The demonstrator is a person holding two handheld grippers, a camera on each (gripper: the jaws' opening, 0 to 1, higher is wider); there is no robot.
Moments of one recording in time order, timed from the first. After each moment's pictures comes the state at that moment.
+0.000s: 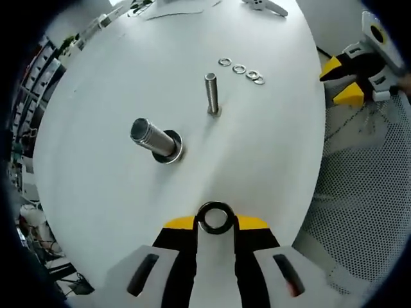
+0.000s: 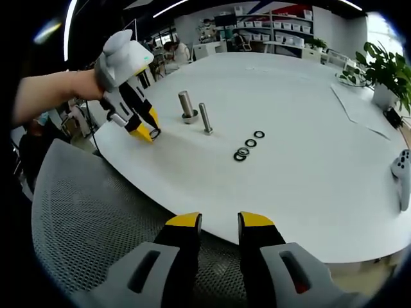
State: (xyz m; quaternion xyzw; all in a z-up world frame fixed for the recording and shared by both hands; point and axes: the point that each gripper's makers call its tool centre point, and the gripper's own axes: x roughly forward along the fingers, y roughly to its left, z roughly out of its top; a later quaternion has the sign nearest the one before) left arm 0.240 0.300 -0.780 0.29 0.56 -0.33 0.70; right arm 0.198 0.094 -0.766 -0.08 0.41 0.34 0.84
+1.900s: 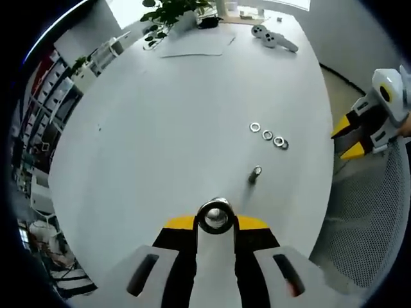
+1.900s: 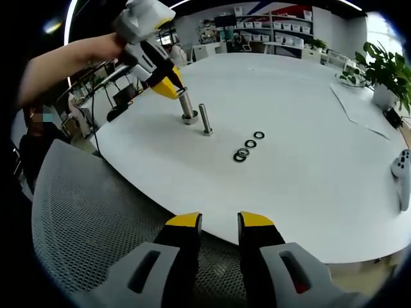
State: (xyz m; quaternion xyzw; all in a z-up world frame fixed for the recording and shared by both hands) left arm 0.316 0.272 -0.726 0.29 0.49 -0.33 0.75; right arm 0.199 0.094 -0.766 -0.08 0.41 0.34 0.84
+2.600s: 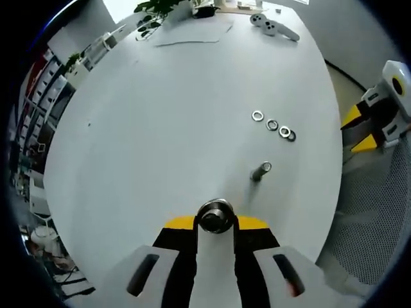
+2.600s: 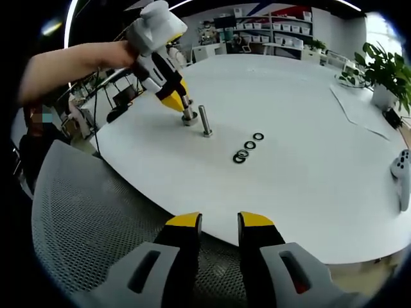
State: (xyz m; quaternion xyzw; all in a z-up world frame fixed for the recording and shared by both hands) left arm 0.319 0.271 -0.757 0.32 0.51 -0.34 0.72; right arm 0.199 0.094 -0.765 -0.08 0.41 0.34 0.85
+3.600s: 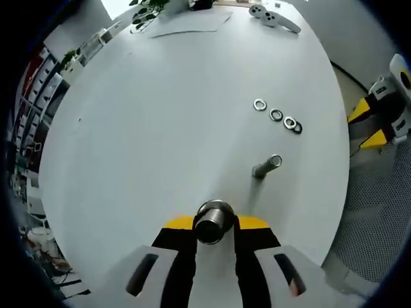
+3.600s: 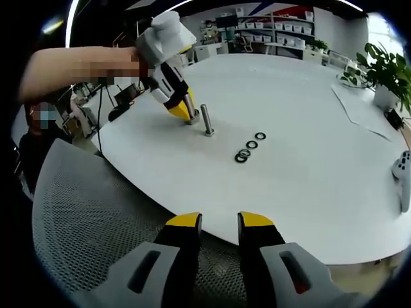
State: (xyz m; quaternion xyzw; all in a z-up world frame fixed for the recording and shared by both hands) left arm 0.319 0.271 -0.778 0.31 0.51 -0.35 0.72; right arm 0.199 0.095 -0.765 -0.08 0.41 0.34 0.84
